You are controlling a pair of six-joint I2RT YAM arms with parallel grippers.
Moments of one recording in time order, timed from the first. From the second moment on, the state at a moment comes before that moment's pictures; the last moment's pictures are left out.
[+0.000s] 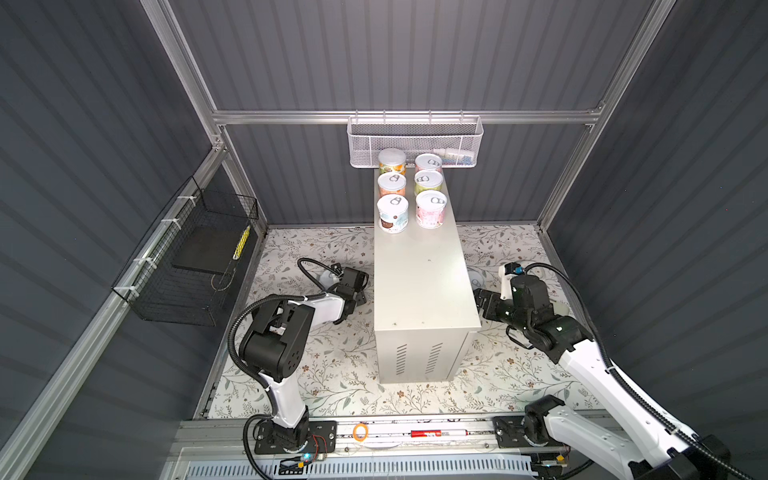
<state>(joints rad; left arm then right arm) -0.42 1.82 0.94 -0.08 -0.38 -0.61 0.37 0.94 0.77 -0.49 -0.02 0.52</state>
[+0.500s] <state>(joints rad) -0.42 1.70 0.88 -0.19 -0.37 -0.57 0.37 0.96 0.75 -0.44 -0.05 0.54</state>
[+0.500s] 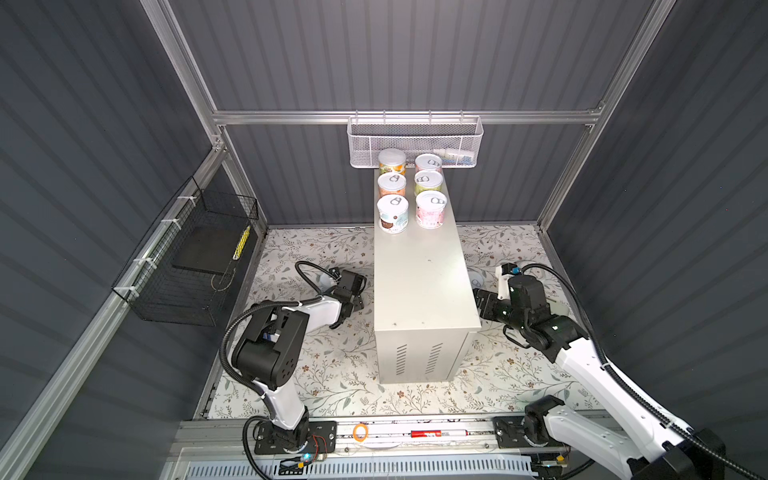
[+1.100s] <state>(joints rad) -0.42 1.13 1.22 -0.78 -0.26 -0.37 0.37 0.91 0.75 -0.46 -0.02 0.53</state>
